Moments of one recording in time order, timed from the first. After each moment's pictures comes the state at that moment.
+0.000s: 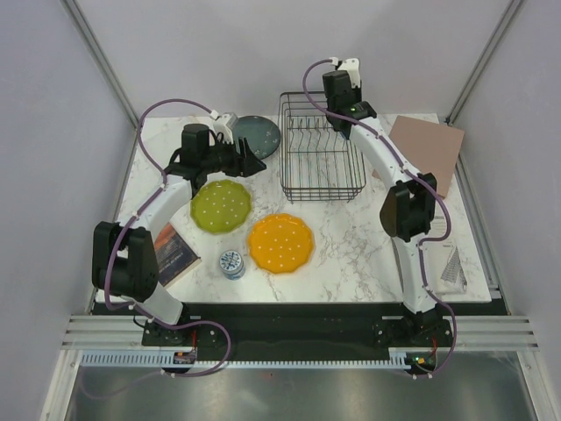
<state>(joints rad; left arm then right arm) -0.22 1.59 1.19 -0.07 0.61 -0.26 0.38 2.27 2.30 -0.53 0.74 0.07</state>
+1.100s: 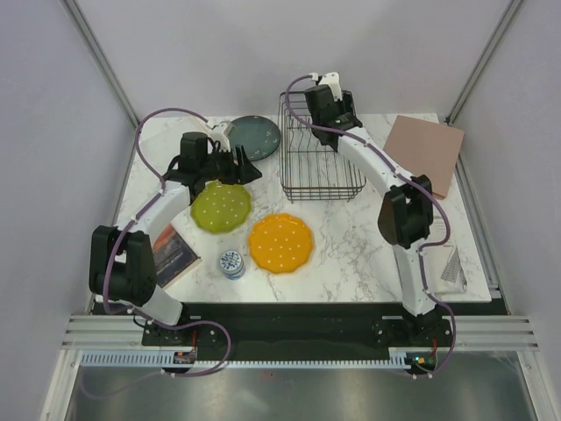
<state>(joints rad) -0.21 1.56 1.11 -0.09 0.56 -0.26 0.47 2.25 2.17 -0.51 0.75 0.09</state>
